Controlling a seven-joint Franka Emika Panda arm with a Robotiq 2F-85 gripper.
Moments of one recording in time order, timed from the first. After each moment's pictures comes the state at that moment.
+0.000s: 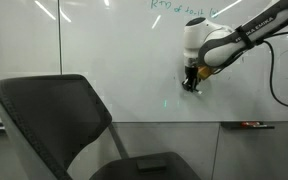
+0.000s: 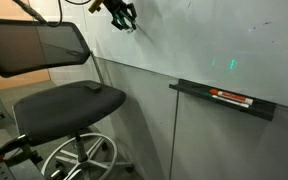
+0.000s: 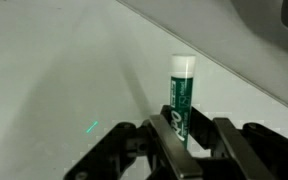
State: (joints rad) arm 0.20 0.20 0.04 -1.81 -0.79 2.26 0.43
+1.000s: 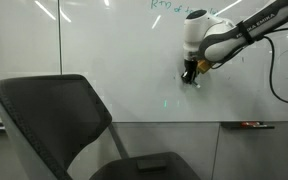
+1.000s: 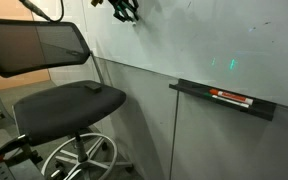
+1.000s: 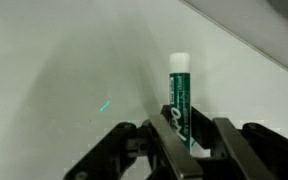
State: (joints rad) arm 0.20 0.19 0.05 -1.76 -0.86 2.27 0.43
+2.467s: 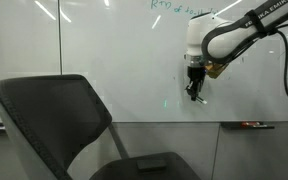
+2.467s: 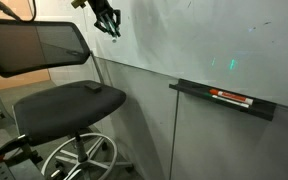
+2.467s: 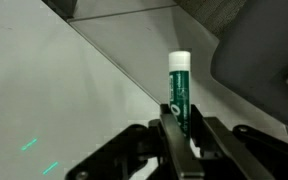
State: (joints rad) arm 0.19 0.10 0.11 -1.95 -0.55 2.21 0.15
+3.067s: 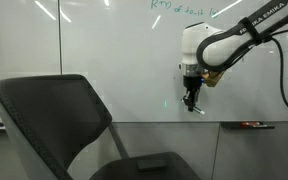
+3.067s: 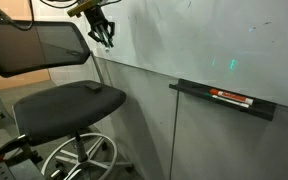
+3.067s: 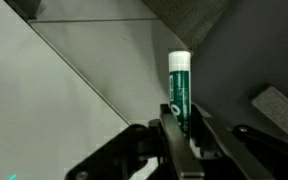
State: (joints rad) arm 0.20 0.14 0.14 -1.97 -0.50 2.21 0.09
